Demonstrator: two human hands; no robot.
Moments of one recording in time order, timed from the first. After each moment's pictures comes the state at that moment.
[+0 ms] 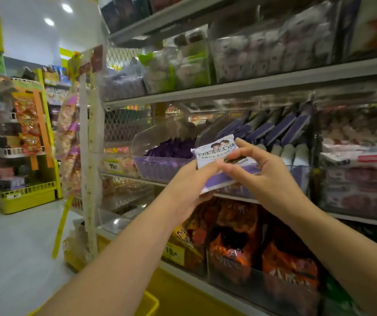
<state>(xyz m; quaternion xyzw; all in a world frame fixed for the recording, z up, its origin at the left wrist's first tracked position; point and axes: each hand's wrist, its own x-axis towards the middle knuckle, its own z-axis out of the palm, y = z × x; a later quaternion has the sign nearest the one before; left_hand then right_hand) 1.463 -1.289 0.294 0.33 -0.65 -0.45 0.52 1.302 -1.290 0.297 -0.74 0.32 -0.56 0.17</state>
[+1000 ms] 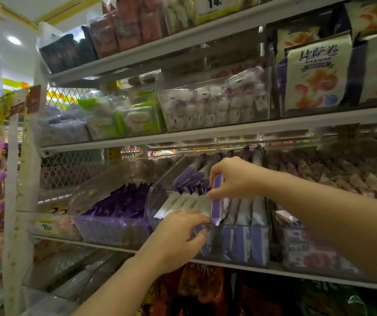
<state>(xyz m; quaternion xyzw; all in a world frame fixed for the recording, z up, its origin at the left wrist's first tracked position) 1.423 -1.380 0.305 0.36 -0.88 0.02 0.32 1.235 -1.379 0.410 -0.81 0.53 -0.21 -0.11</state>
